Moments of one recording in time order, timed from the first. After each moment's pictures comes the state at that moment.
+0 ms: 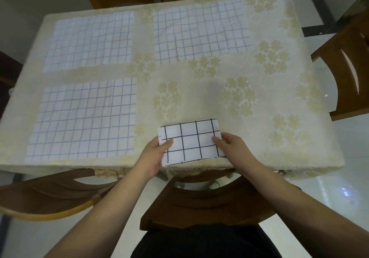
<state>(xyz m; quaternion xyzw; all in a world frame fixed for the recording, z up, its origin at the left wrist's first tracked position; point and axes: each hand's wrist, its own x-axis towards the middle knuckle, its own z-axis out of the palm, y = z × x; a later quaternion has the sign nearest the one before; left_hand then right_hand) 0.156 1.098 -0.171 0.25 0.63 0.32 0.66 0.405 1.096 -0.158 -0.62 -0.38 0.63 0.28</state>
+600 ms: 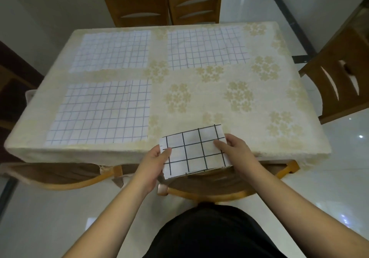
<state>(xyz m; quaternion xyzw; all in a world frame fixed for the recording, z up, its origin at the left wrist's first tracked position) 0.121 0.976 -0.117 0.33 0.64 0.33 0.62 0.370 0.996 -0.107 -0.58 -0.45 0.59 0.34</state>
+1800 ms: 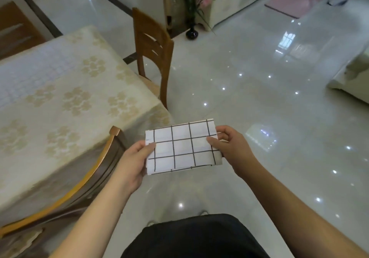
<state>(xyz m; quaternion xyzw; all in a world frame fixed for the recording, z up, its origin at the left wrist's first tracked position) 0.504 0.802 -0.069 0.44 0.51 0.18 0.72 0.711 0.656 -0.069 -0.71 -0.19 0.39 0.56</state>
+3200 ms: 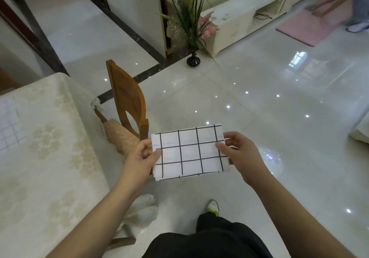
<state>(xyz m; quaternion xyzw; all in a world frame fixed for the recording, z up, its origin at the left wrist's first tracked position) 0.878 1.068 -0.080 0.53 0.49 0.22 0.66 1.093 0.924 -0.069 -0.73 -0.19 0.38 0.53</state>
